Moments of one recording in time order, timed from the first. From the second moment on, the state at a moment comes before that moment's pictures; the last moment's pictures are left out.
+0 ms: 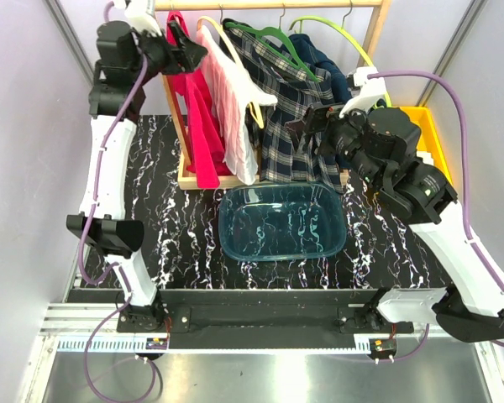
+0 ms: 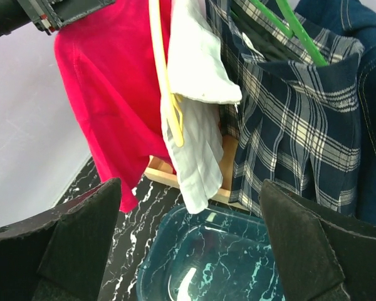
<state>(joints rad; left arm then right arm) -0.12 1.85 2.36 -0.52 0.41 -0.34 0.76 1.24 1.77 -0.59 0.27 0.29</state>
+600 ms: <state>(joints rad) -0.16 1.85 2.33 -0.57 0.31 -0.23 0.76 1.18 1.71 -0.59 0.33 0.30</state>
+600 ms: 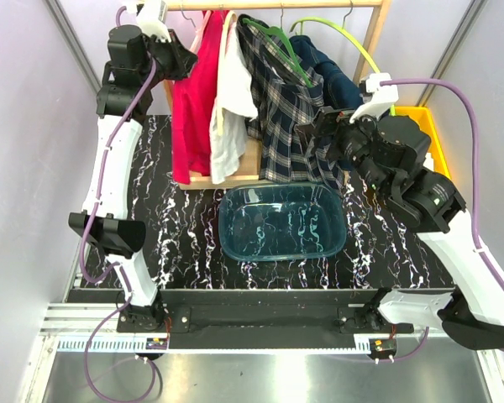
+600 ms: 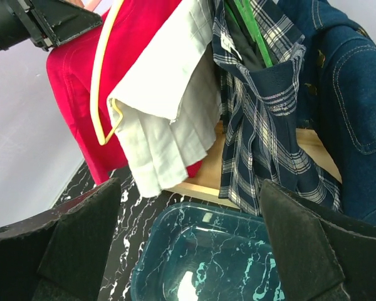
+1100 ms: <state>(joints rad) -0.16 1.76 2.39 -0.62 0.28 -0.08 0.76 1.18 1.68 -0.56 0.33 0.30</state>
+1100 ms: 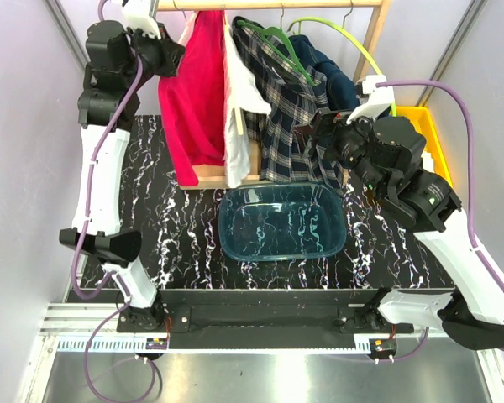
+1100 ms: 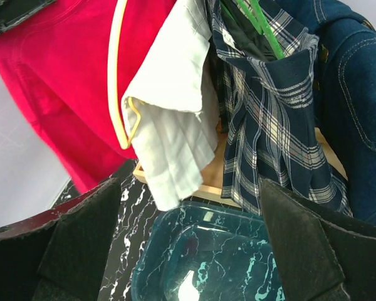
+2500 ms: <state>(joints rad) -0.06 1.17 2.34 -1.01 0.77 0.43 0.76 1.12 1.69 -0.35 0.07 0.02</state>
